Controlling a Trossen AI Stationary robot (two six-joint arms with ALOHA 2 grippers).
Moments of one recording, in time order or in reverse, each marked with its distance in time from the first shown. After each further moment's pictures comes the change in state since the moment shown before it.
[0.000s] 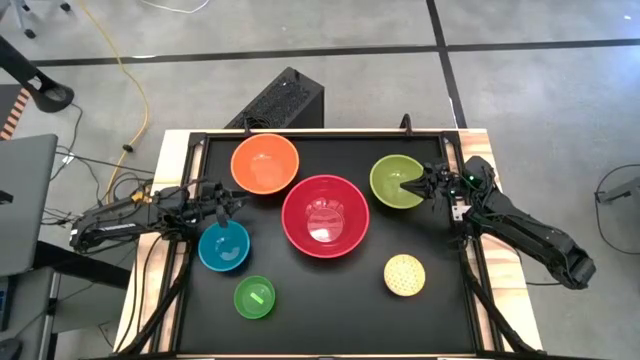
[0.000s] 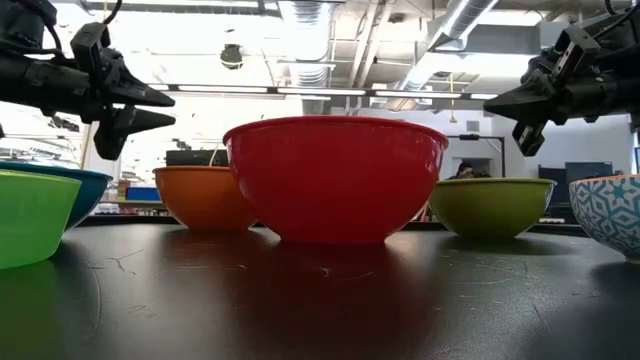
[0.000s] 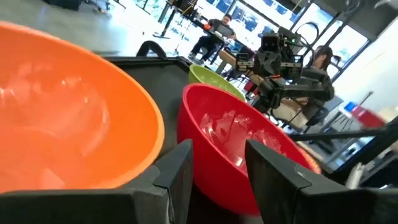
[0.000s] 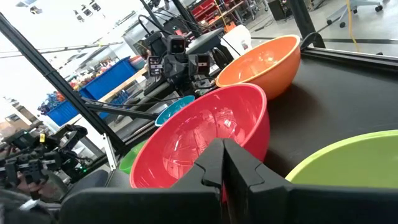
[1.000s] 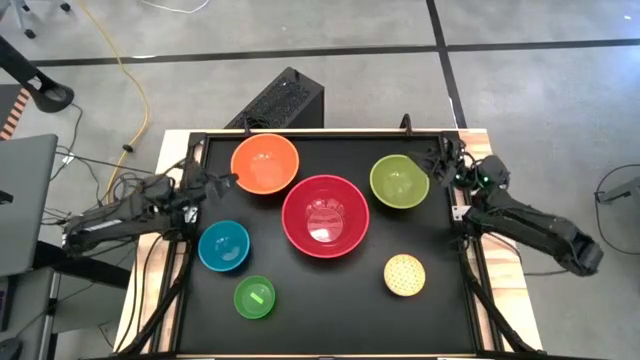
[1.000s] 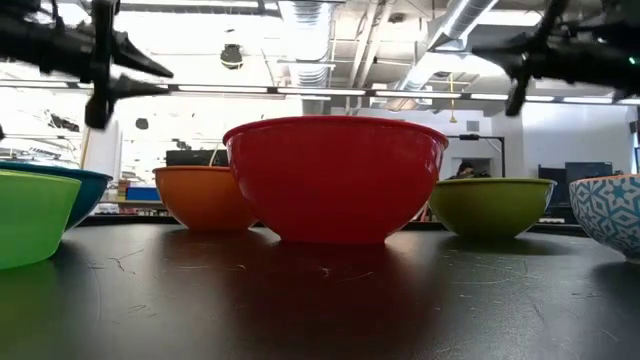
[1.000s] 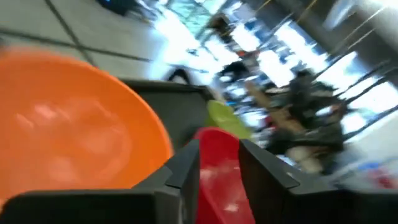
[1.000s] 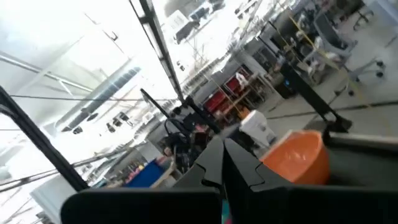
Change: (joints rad) left arm 0.090 0.132 0.287 -0.204 -0.120 -0.122; right arm 0.123 0.141 0.092 0.459 0.356 0.405
